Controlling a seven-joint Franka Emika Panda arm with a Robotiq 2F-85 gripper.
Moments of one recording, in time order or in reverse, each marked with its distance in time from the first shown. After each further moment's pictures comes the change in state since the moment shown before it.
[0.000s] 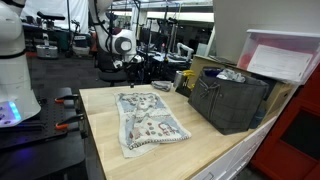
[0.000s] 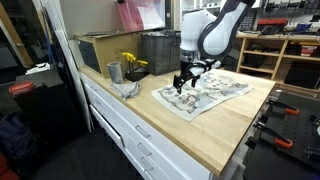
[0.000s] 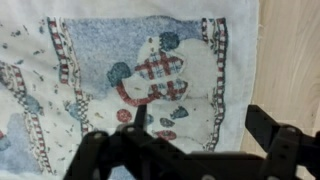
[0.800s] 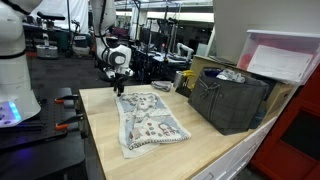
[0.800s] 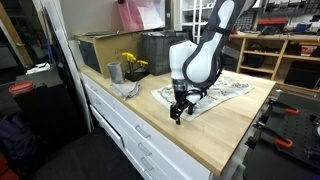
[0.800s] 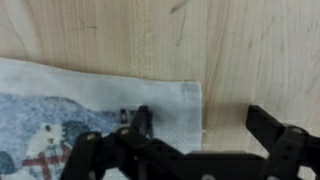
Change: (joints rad) arm 0.018 0.250 0.139 0.119 0.209 -0.059 -0.222
